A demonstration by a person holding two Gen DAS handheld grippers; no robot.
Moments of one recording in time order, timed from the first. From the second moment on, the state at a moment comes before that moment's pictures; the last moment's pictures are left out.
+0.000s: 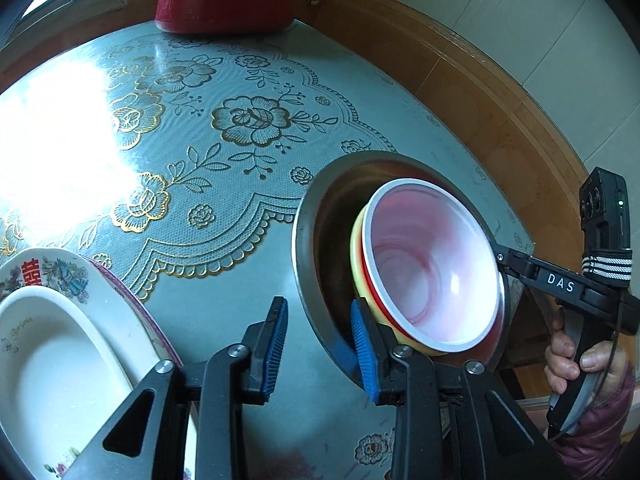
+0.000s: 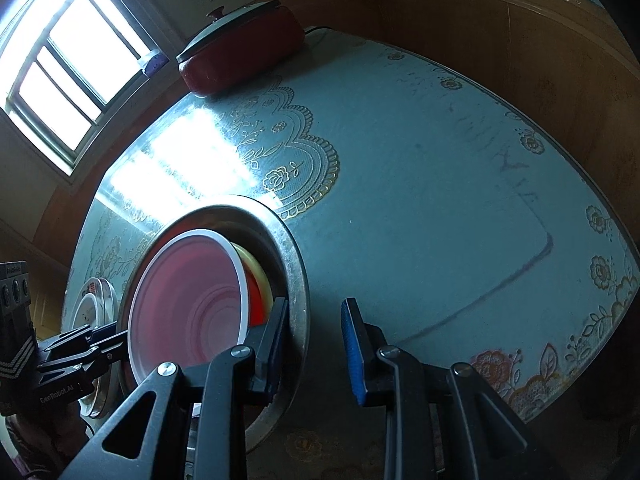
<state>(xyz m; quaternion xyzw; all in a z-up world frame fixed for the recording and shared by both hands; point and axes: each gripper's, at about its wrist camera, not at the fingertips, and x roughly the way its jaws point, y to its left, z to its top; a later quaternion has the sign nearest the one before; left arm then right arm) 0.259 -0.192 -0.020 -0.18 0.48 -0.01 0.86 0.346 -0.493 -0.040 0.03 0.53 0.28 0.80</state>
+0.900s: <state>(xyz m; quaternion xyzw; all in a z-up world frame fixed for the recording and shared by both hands) 0.261 -0.201 -0.024 -0.18 0.47 -0.04 0.86 0.343 -0.466 -0.053 -0.02 0.54 0.31 0.79</state>
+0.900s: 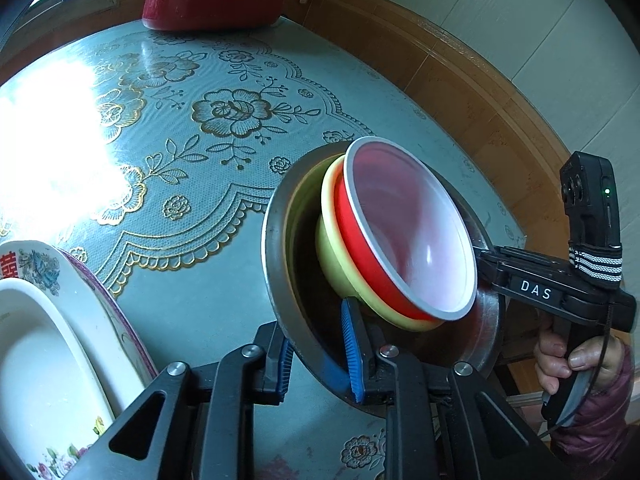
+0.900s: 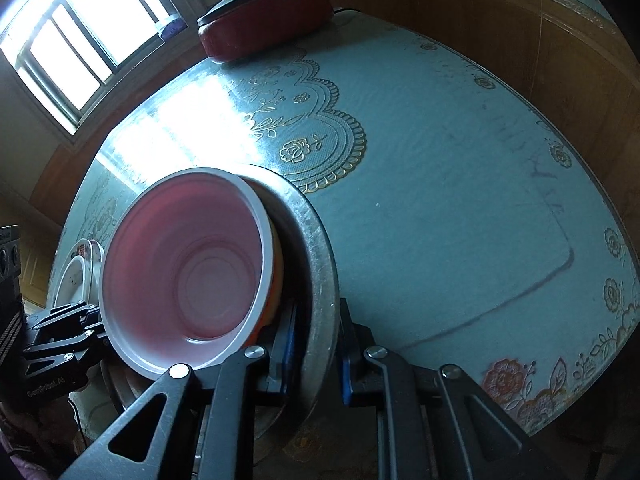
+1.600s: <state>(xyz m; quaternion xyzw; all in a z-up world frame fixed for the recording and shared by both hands) 0.244 -0.212 -0.015 -0.16 0.45 0.00 0.88 0.339 -0.461 -0.061 -0.01 0.53 0.32 0.78</state>
